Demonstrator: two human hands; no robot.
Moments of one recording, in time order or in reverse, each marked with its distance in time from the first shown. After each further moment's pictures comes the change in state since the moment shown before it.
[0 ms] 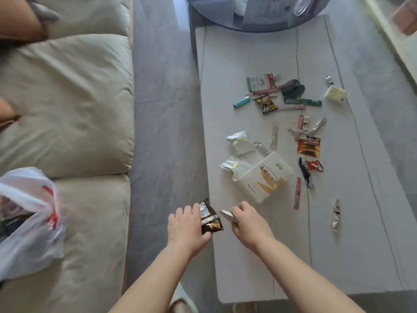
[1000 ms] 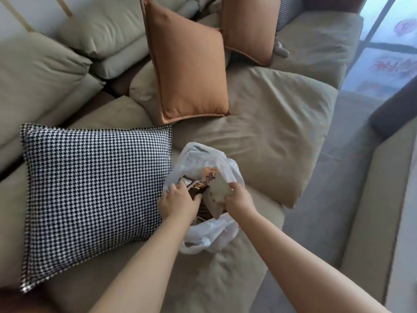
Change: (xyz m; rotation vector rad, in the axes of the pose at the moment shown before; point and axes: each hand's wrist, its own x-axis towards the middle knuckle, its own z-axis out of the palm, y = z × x) left_hand -0.111 -0.499 -0.040 -0.452 0.251 -0.902; right_hand 0.070 -0.558 0.102 0.314 -0.209 -0.175
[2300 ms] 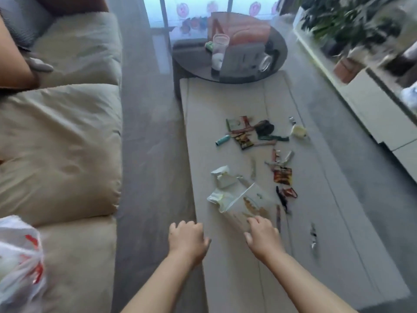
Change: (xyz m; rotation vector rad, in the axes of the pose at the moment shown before) left_hand -0.346 0.378 0.141 0.477 -0.358 1.023; right_hand -0.227 0.468 -0.300 -0.401 0.358 0.449
